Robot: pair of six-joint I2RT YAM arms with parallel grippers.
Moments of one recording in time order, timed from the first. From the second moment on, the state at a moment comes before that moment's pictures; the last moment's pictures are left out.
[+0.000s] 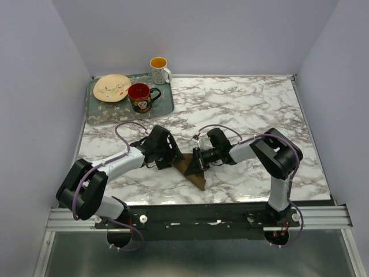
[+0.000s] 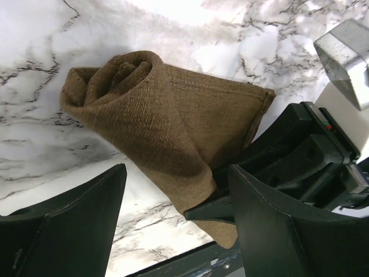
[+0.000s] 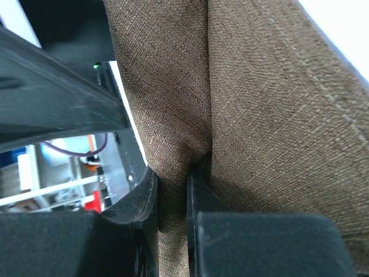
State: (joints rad) left arm -0.59 1.38 0.71 -0.27 0.13 -1.02; right arm 0.67 1.92 0.78 0.36 -0.89 0.62
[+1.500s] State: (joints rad) left arm -0.62 1.48 0.65 -0.12 0.17 -1.12; right arm 1.00 1.60 1.02 -0.34 -0.08 0.34
